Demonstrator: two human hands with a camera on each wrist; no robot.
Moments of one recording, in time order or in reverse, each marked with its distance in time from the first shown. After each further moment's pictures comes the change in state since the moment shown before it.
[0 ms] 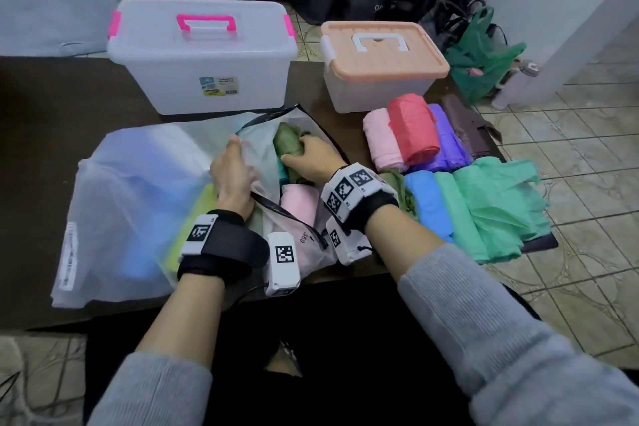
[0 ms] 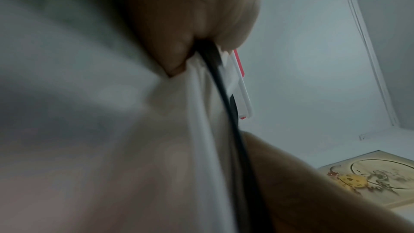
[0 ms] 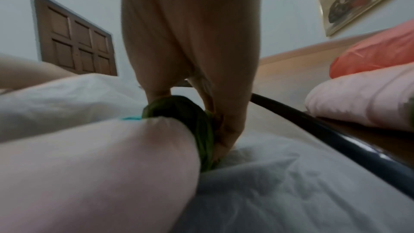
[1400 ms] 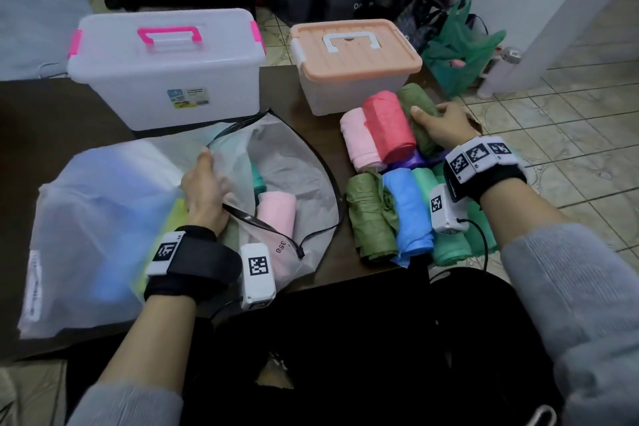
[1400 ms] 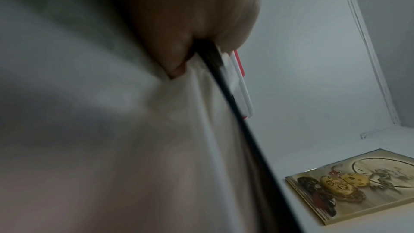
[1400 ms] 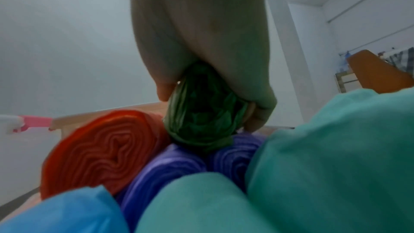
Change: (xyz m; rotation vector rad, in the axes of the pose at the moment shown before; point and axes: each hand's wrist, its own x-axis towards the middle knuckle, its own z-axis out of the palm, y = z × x) left_hand 0.005 -0.005 0.004 -0.076 0.015 -0.004; right_hand -0.022 0.142 -0.157 0.235 0.536 0.355
